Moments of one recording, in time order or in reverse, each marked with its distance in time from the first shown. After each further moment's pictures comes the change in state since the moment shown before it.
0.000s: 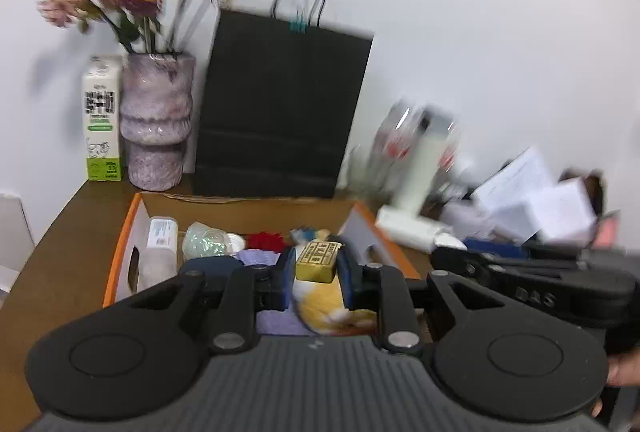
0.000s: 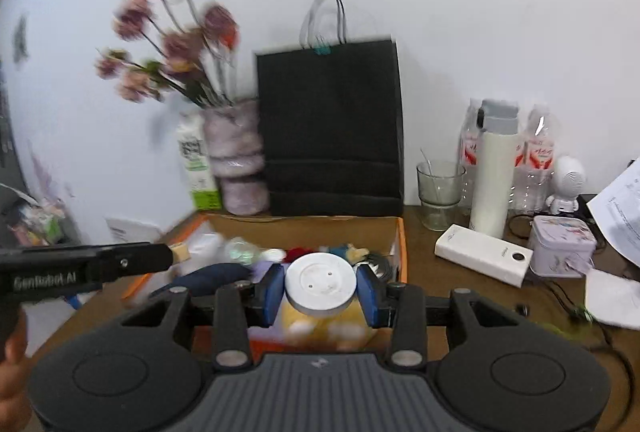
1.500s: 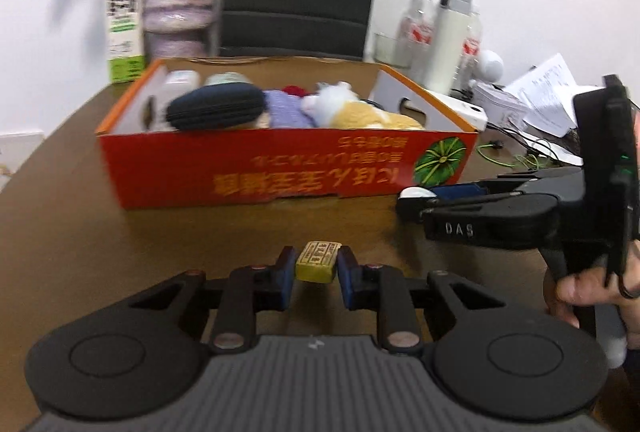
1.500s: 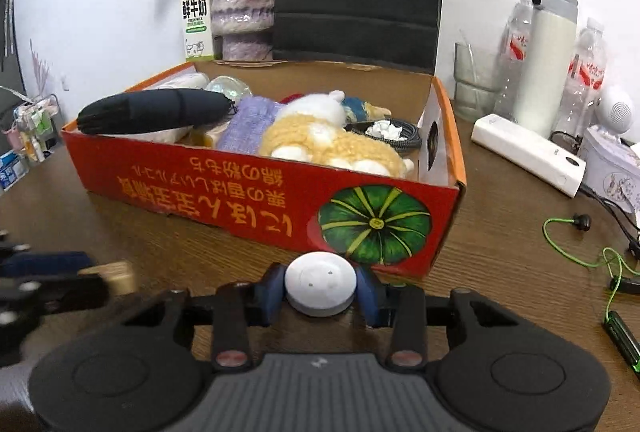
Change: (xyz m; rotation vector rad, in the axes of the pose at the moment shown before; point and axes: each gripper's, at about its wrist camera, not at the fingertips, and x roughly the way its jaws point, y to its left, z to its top) left arm -0.009 0.003 -0.143 0.040 0.122 0.094; right arm 0.079 0.024 -0.115 -0.138 0.181 -0.001
